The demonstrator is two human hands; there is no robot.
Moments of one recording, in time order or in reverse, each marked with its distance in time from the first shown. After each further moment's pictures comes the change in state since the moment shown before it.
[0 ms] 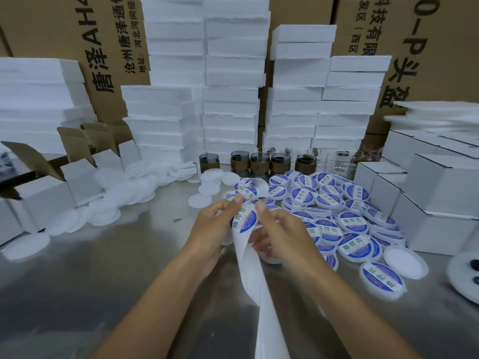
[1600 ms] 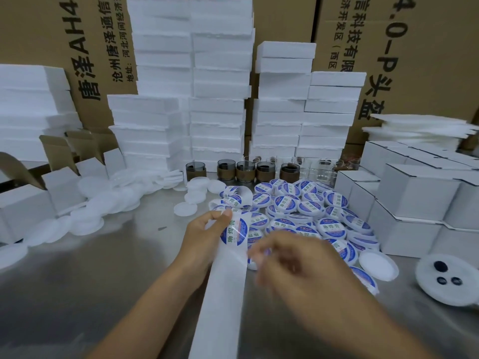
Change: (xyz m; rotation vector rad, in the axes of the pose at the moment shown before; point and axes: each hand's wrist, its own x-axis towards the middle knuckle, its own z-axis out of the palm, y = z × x) left_hand -0.008 -0.001 0.015 0.121 0.129 0.003; right_hand -0.066 -0.008 -0.053 -0.464 -0.074 -0.337
